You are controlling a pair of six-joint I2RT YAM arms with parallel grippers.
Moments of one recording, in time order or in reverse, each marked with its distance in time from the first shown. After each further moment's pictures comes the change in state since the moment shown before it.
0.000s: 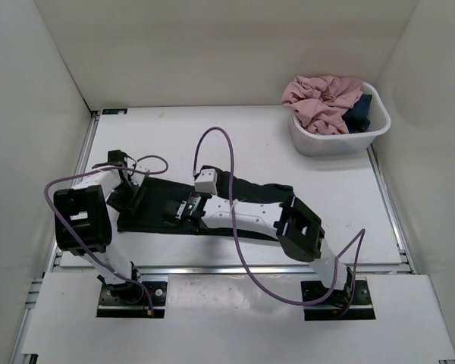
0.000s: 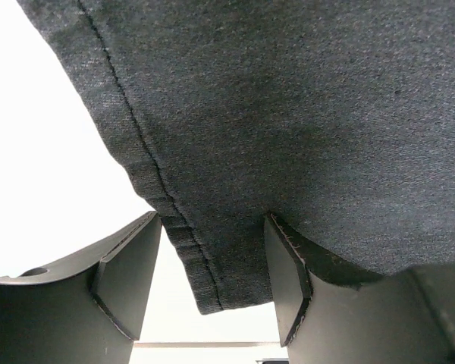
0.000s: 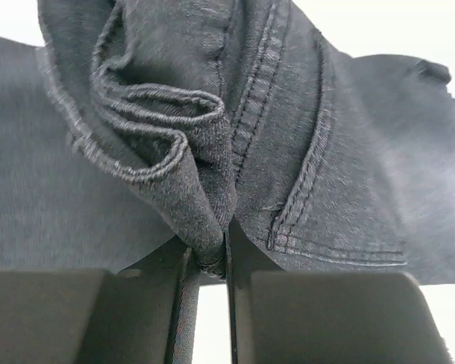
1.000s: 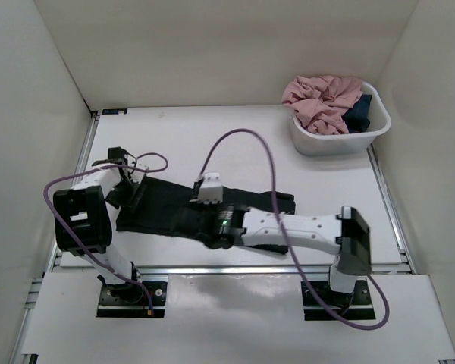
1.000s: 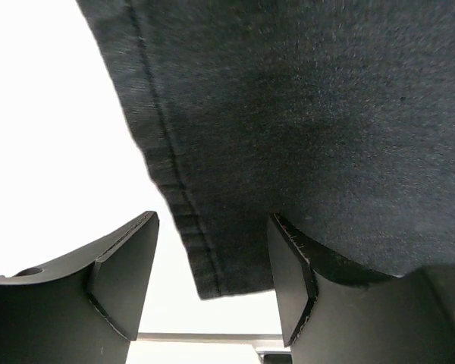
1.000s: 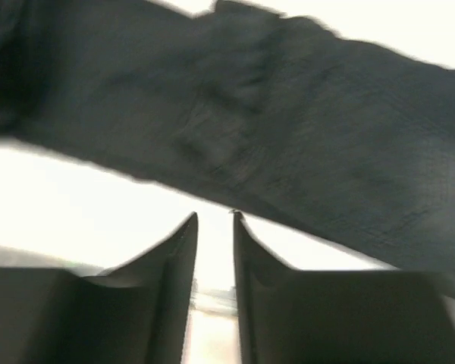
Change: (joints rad) left arm -0.010 -0.009 0.027 -0.031 -0.034 -0.013; right arm 0.160 -0.334 -0.220 0.302 -0.148 -0.111
